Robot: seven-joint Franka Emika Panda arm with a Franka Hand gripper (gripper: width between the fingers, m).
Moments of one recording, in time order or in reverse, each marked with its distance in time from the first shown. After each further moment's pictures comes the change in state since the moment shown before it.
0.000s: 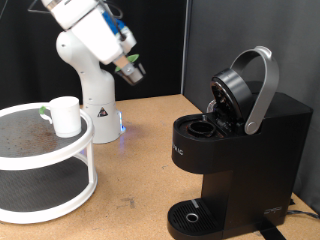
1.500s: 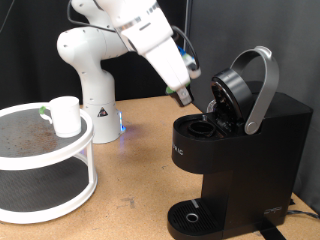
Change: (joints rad) arm 0.072 0.113 0.149 -0.024 -0.003 0.157 0.086
